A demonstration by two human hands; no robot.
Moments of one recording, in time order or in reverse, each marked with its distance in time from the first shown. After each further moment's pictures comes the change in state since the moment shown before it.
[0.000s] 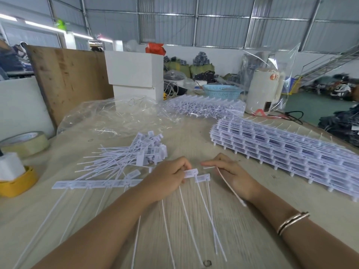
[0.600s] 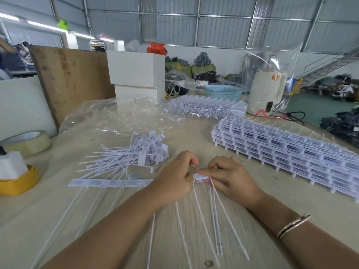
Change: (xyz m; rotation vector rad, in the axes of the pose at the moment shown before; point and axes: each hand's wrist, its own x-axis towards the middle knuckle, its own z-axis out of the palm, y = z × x) left_hand 0.000 0.016 0.010 0.060 0.100 0.120; right_hand -0.001 -0.002 0.006 -0.577 0.165 -0.520
